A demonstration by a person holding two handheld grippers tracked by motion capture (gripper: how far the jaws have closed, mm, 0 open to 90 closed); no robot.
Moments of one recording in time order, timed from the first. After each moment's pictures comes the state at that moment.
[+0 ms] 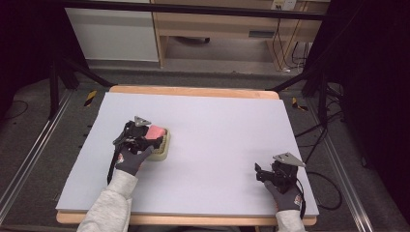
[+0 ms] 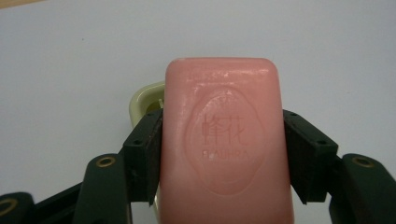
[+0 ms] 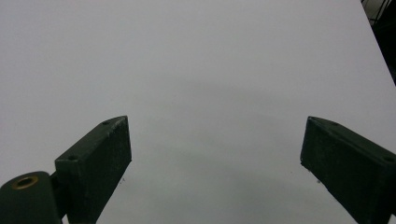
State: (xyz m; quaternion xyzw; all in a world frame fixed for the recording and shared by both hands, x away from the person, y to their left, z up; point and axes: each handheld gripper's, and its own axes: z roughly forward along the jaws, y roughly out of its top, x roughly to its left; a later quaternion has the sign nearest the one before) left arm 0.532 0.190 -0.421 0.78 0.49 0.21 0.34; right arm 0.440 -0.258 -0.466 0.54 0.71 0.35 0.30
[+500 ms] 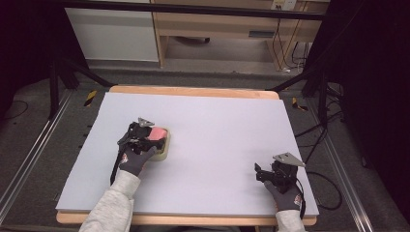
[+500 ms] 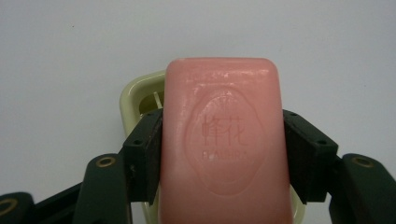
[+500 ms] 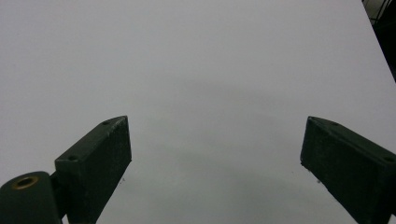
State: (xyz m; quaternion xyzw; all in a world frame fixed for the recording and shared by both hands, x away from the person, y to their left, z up) left arm 0.540 0.184 -0.436 0.78 0.49 0.20 0.33; right arm 0.441 -0.257 -0.466 0.54 0.71 0.35 0.30
